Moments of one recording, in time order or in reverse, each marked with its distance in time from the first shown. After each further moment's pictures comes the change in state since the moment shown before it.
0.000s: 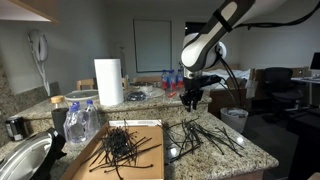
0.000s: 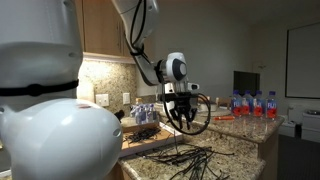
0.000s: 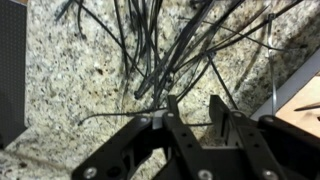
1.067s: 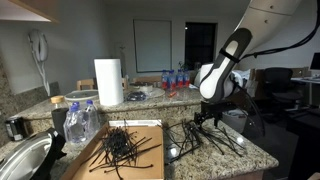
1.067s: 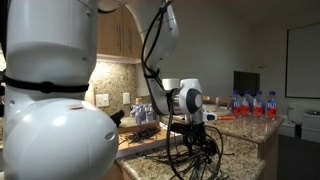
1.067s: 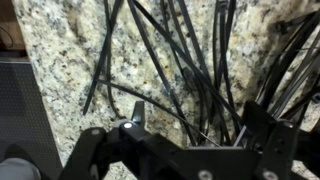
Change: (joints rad) arm -0.091 0.190 -0.102 -0.151 -0.095 0.336 0.242
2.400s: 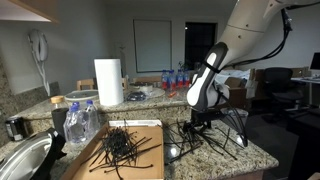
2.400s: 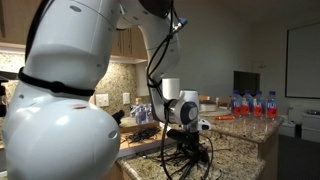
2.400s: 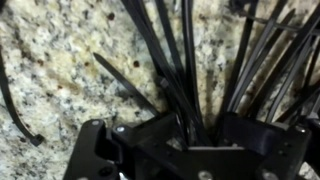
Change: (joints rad) arm 0.037 0.181 0.057 0.094 0.211 0.082 -0.114
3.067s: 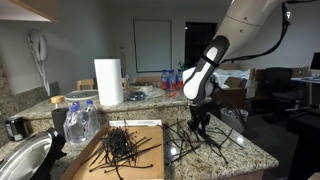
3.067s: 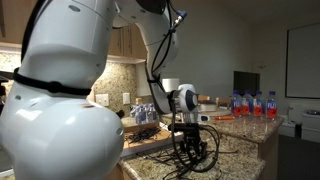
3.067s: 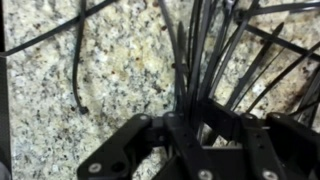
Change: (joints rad) arm 0.097 -0.032 -0.080 0.113 -0.237 -0.346 0.058
